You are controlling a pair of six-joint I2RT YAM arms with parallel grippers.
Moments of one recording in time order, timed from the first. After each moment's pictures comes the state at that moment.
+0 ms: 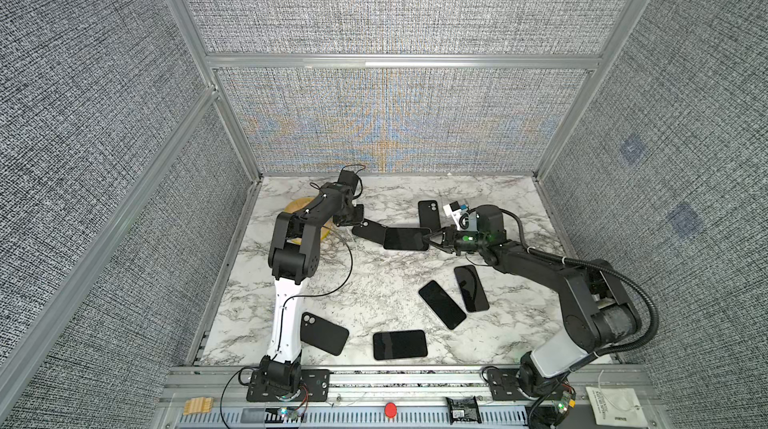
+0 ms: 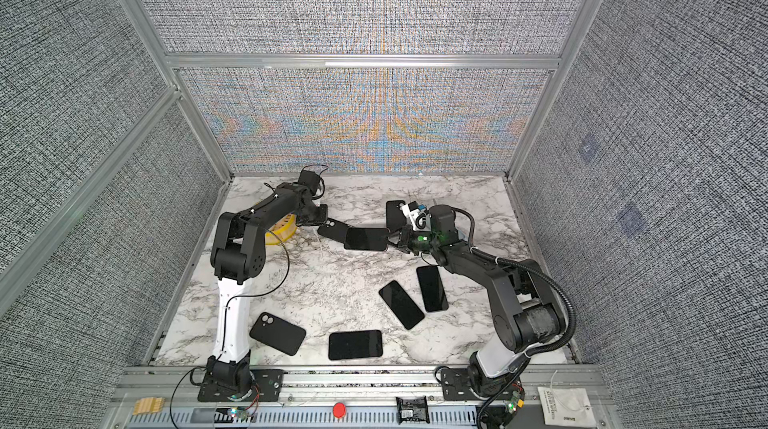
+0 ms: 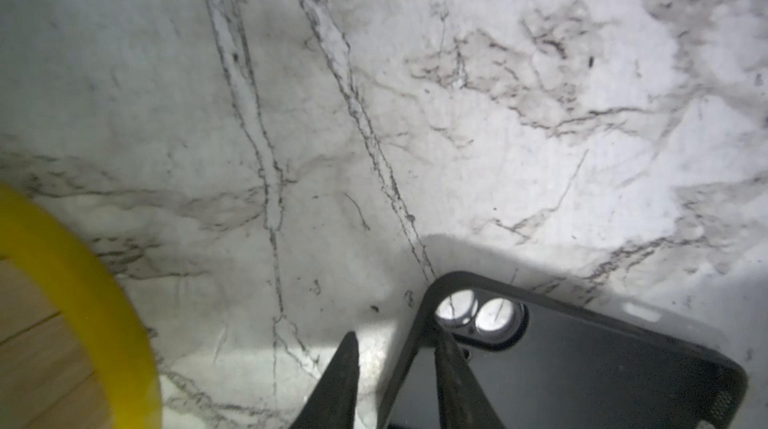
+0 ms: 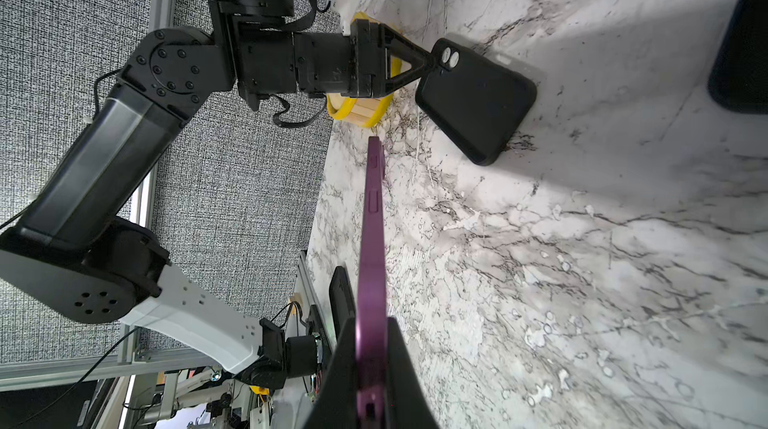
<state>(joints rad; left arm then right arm) -0.31 2.31 1.84 -0.77 0.08 -0.23 0.30 1.62 0.82 0.28 -0.89 0.78</state>
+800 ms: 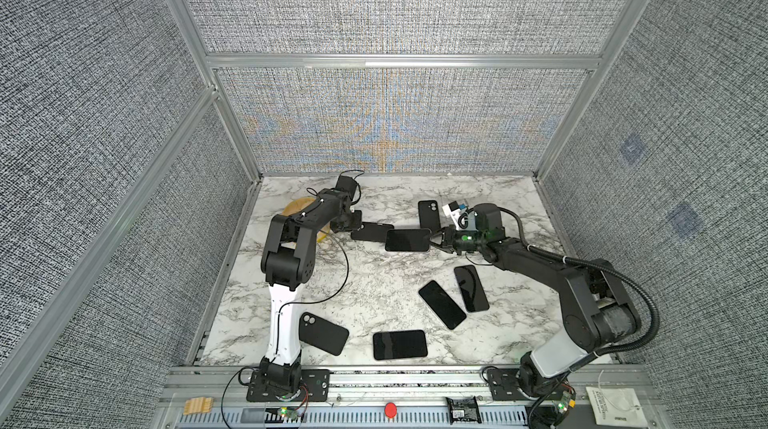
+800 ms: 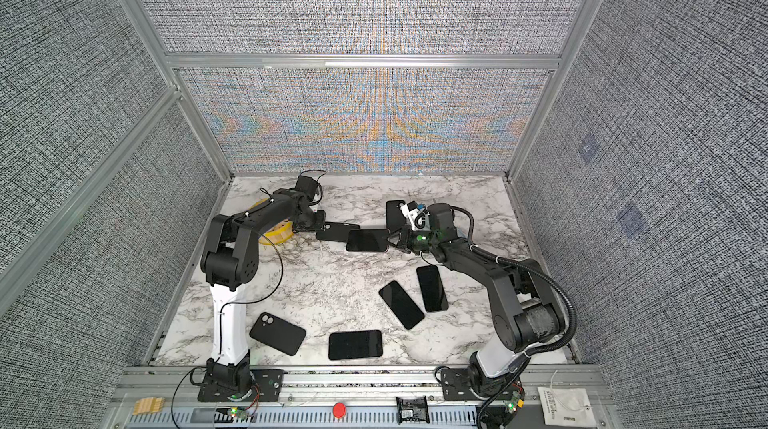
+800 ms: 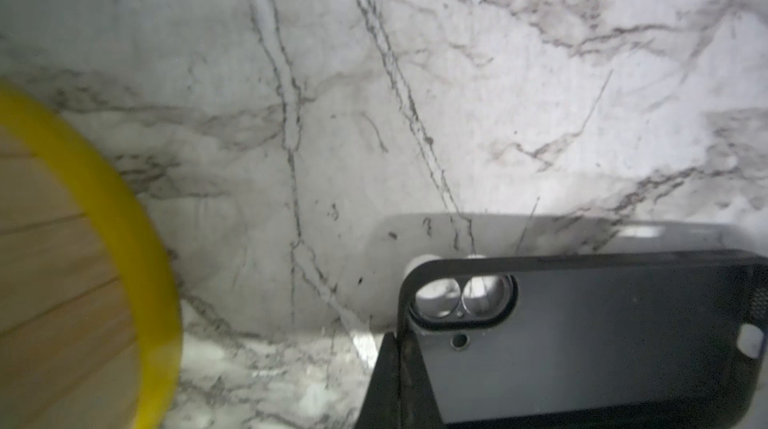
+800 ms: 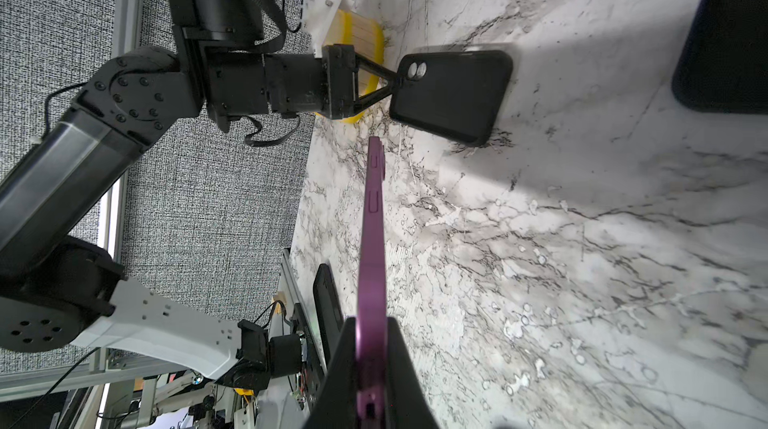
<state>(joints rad) -0.31 2.17 1.65 -0.73 0.04 -0.24 0.31 1.62 0.87 0.15 -0.85 0.70</state>
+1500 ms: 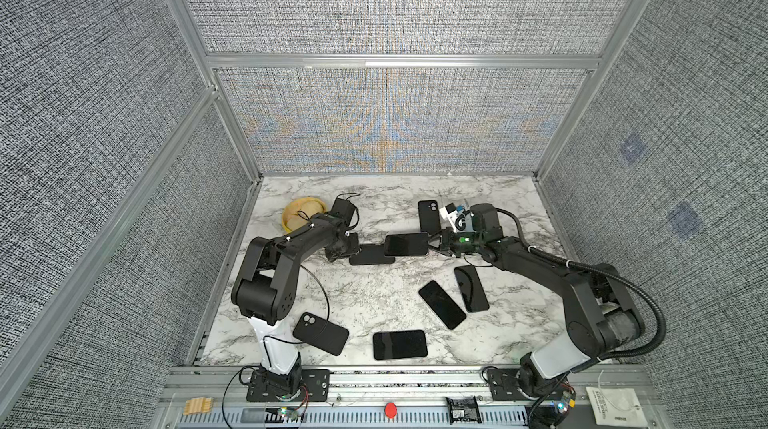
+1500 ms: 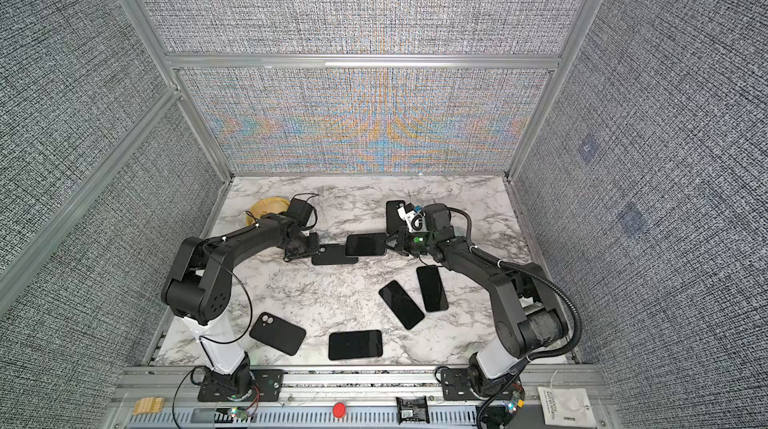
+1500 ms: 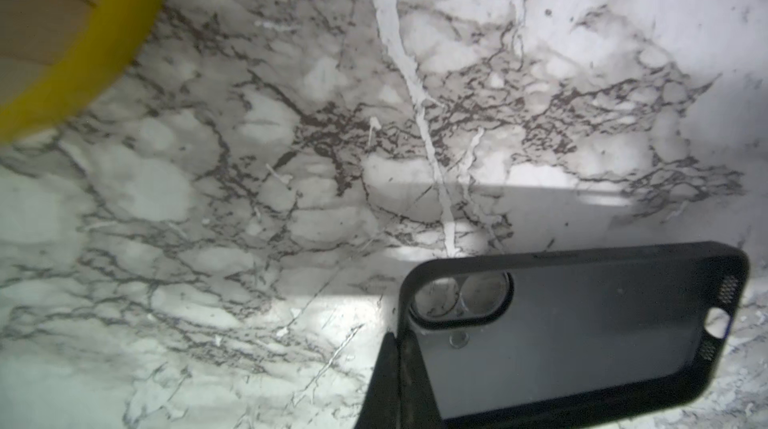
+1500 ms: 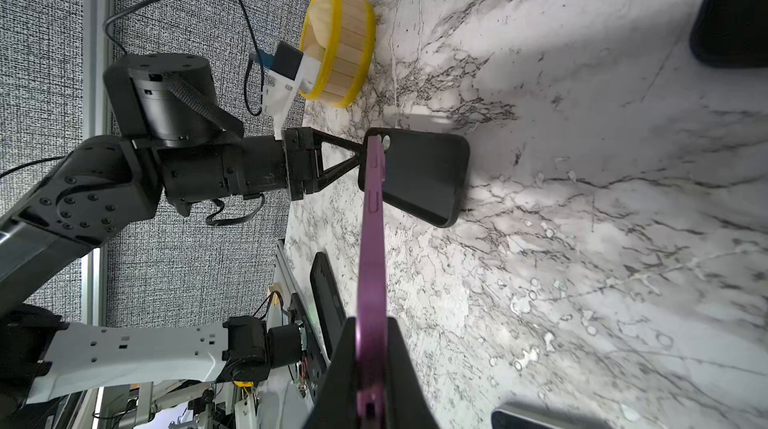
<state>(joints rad) -0.38 1.83 1.17 -0.62 0.05 -0.47 0.34 1.59 0.88 0.04 -0.82 0.69</state>
